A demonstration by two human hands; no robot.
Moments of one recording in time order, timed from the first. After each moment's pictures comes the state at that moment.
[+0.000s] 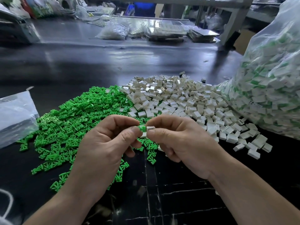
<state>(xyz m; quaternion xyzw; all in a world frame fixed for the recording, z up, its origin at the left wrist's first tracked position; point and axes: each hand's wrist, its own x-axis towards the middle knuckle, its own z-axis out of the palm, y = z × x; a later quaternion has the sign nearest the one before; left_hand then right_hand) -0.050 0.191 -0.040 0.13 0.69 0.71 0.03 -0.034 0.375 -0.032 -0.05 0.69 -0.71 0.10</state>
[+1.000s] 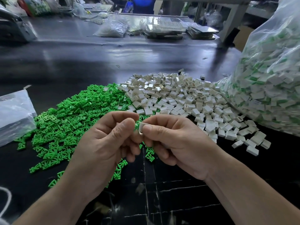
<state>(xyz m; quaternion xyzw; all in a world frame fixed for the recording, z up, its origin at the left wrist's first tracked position) -0.055 0.186 -0.041 0.15 0.57 0.79 0.14 -0.030 0.370 -0.030 -0.06 0.65 -0.75 0.13</state>
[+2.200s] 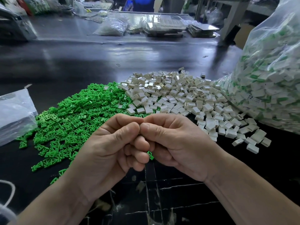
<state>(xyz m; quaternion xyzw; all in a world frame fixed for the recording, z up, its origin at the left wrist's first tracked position) -0.053 0.189 -0.035 0.15 0.41 0.85 0.30 -0.025 0.364 -0.025 -0.07 0.60 -0.78 0.16</state>
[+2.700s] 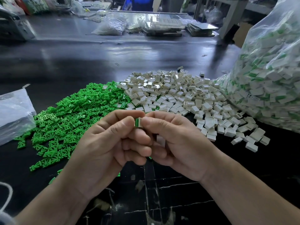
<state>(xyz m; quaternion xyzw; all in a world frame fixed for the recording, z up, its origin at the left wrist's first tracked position) -0.055 0.187 -0.036 0.16 0.46 0.84 0.24 -0.026 0.359 -0.029 -0.06 0.56 -0.81 0.15</state>
